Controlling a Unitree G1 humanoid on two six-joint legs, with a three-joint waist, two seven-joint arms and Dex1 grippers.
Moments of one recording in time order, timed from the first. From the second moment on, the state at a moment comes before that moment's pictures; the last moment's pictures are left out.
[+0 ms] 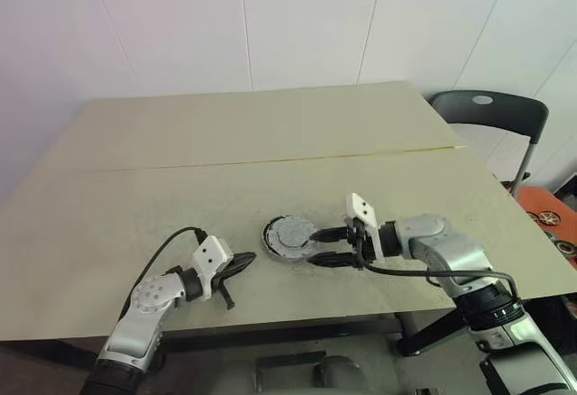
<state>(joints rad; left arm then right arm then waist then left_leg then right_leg) 0.02 0.45 -0.13 0.04 -0.16 -0.02 -0.80 -0.41 -0.55 0.26 -0.01 0.35 0.57 1.12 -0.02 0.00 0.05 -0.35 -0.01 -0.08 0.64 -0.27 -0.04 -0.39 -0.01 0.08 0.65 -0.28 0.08</state>
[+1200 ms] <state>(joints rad) 0.07 0.49 -0.01 -0.01 -0.30 0.01 -0.84 -0.43 -0.38 0.34 0.10 0.13 0.40 0.87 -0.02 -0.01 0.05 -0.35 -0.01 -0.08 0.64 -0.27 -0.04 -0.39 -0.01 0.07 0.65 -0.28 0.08</state>
